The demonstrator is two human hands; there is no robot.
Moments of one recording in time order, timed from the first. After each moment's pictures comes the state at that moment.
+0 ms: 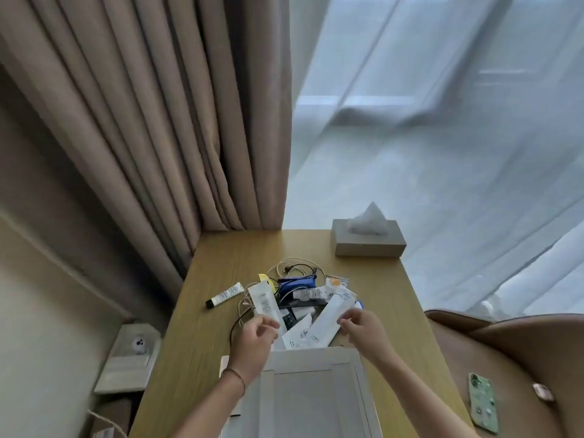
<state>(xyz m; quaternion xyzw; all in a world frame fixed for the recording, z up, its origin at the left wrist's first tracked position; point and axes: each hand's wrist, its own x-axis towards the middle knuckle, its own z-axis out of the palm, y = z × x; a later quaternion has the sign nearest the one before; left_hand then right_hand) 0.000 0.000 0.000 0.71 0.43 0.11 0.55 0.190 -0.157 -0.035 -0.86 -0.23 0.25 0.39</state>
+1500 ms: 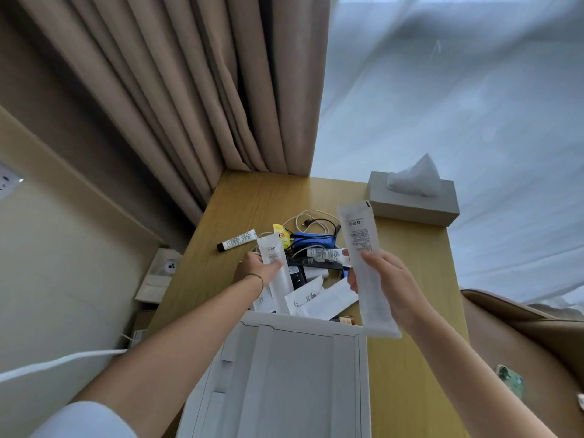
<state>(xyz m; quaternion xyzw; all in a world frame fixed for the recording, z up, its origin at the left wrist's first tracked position) 0.082 0.070 -0.077 0.64 0.66 0.02 0.39 0.235 -0.143 0.024 -0.64 -0.22 0.46 0.57</state>
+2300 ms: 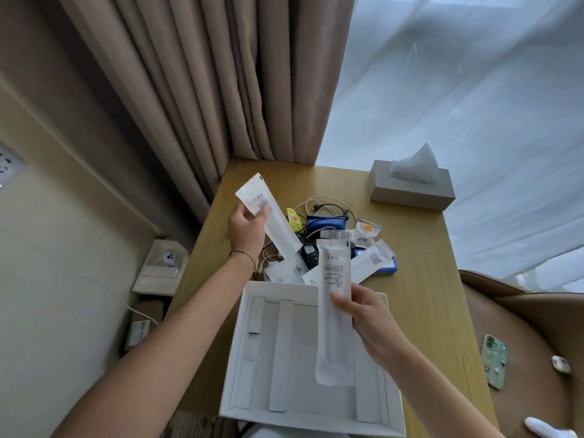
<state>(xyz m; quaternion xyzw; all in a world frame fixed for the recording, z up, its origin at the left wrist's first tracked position) 0.023 0.080 -0.002 0.53 0.49 0.37 0.57 0.099 -0.167 -0.002 -0.60 -0.16 0.52 0.59</state>
